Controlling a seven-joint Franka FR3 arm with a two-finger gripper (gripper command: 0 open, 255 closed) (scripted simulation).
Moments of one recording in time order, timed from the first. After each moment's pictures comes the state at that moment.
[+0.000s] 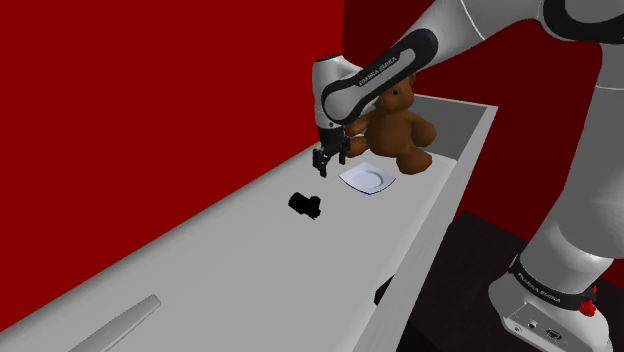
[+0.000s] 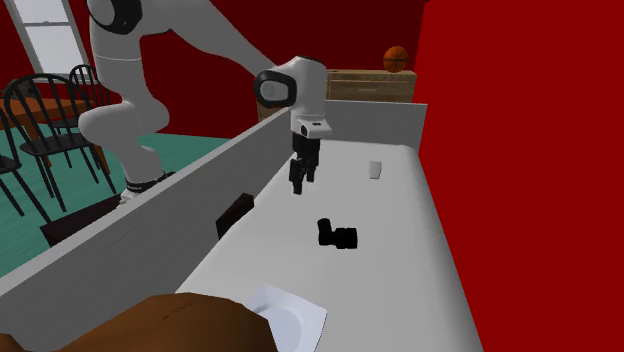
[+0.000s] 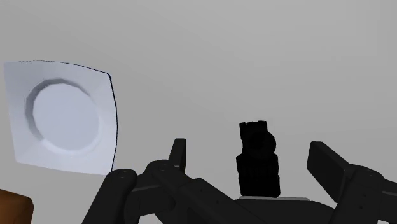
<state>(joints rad) 0.05 0.22 0.20 -2.04 -0.13 2.21 0.22</state>
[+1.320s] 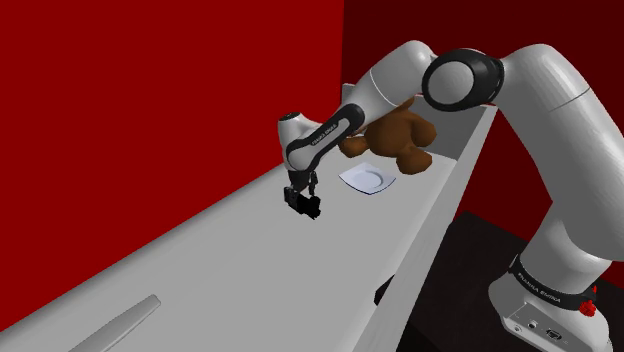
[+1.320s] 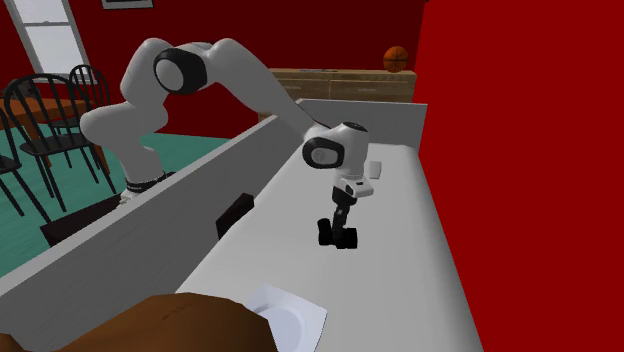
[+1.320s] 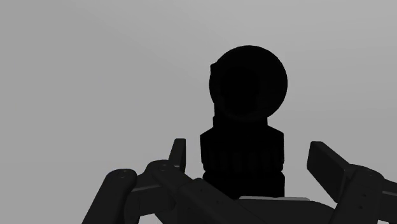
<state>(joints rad) 0.15 0.80 0.17 -1.56 -0.24 2.27 0.27</state>
